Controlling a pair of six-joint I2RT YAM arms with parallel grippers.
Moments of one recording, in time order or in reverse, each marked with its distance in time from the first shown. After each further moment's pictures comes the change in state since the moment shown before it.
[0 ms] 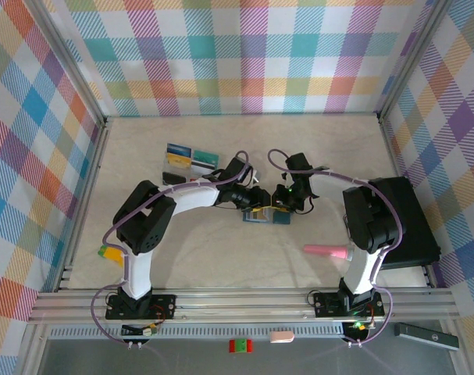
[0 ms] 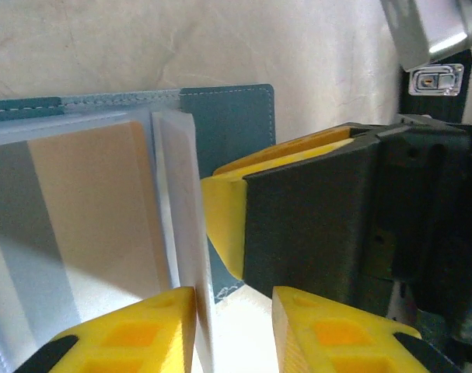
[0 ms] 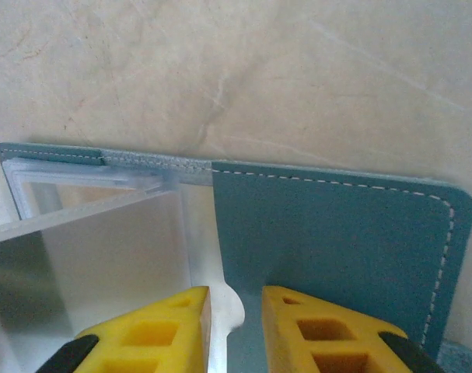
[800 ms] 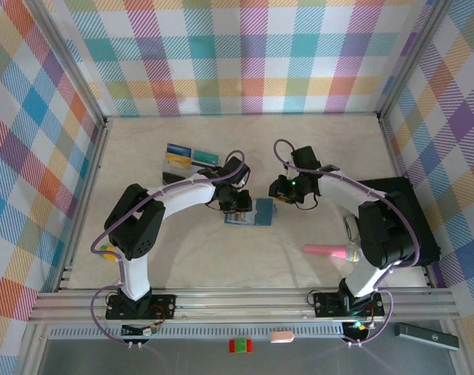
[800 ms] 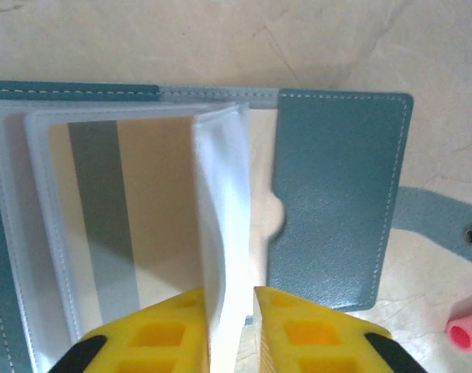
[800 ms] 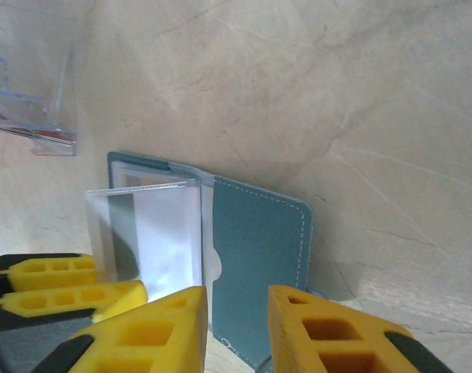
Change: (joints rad) left arm 0.007 -0.080 0.042 -0.389 -0.288 0.118; right arm -0.006 -0.165 -0.012 0.042 -0.060 0.027
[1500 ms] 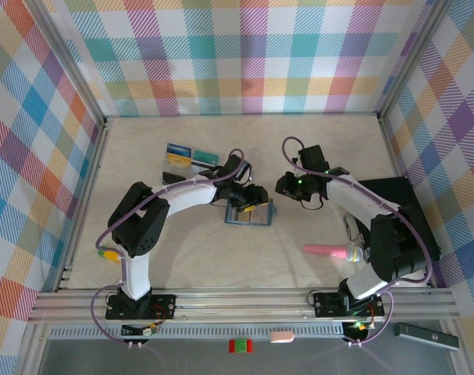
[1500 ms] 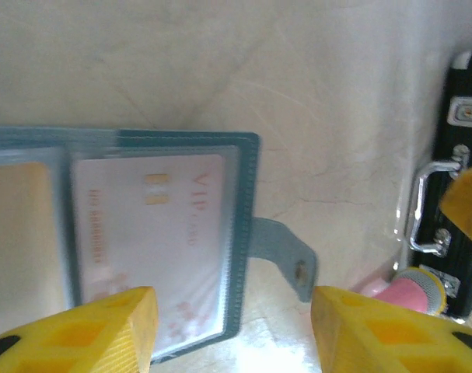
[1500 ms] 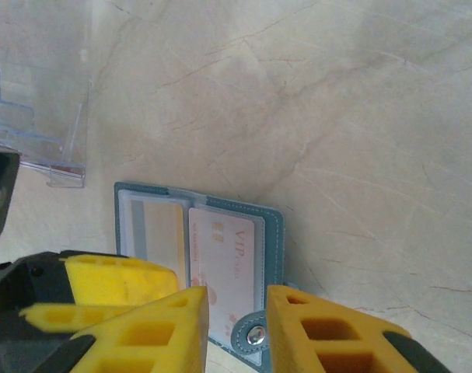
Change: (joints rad) left arm 0.018 0.027 -0.031 0.243 0.178 -0.164; right arm -0.006 -0.112 -0.035 -0.007 0.095 0.028
